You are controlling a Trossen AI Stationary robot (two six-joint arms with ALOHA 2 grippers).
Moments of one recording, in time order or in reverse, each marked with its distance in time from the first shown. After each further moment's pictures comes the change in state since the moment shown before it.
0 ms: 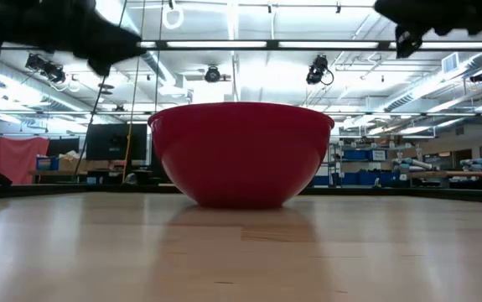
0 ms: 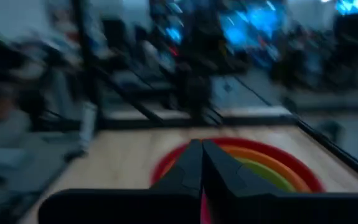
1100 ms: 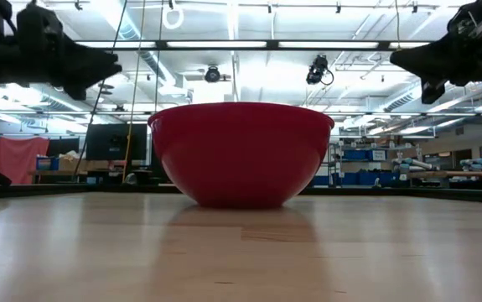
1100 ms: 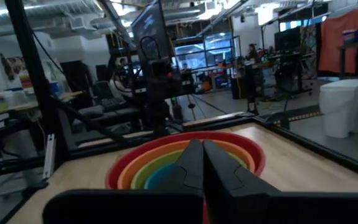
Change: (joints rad) left arm 0.034 -0.482 -0.303 0.026 -0.051 0.008; right arm -0.076 -0.472 -0.341 0.014 0.088 0.079
